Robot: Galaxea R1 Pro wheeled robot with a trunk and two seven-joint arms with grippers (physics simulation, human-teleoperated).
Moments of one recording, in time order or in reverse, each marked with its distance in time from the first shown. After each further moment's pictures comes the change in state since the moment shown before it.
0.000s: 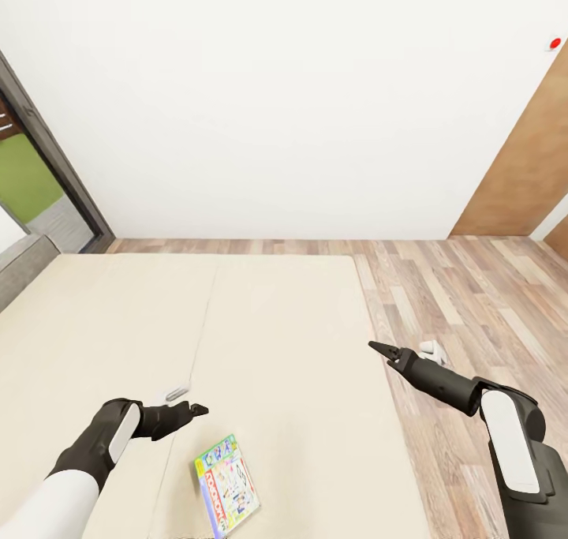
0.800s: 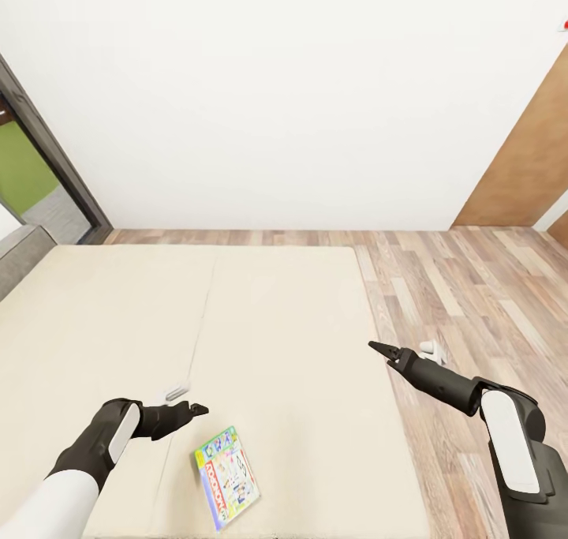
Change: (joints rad) left arm 0.000 0.001 -0.001 0.000 0.000 -0.002 -0.002; right arm 0.000 0.000 -0.001 0.001 0.000 0.000 0.000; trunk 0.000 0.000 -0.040
